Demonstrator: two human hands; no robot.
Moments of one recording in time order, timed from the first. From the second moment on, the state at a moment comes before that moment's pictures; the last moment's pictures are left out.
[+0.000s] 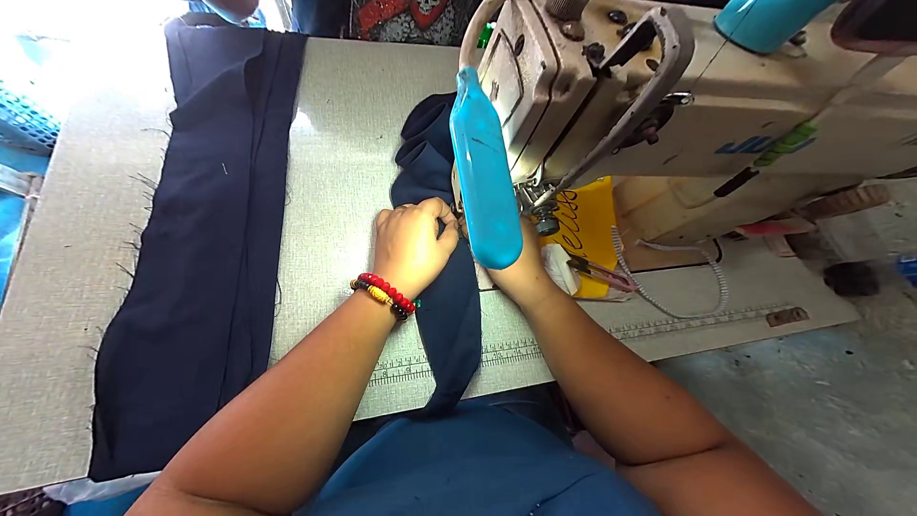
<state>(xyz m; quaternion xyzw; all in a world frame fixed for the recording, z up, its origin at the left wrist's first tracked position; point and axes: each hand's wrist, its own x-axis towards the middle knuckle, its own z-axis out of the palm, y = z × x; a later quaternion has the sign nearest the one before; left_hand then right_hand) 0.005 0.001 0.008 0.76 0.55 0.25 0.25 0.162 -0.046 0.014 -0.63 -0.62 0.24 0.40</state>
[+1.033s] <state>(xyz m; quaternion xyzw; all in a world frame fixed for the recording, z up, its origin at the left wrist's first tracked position) 0.000 -0.017 0.025 0.78 0.53 0.30 0.13 0.166 -0.050 0.019 -0.63 -0.61 0.25 0.42</state>
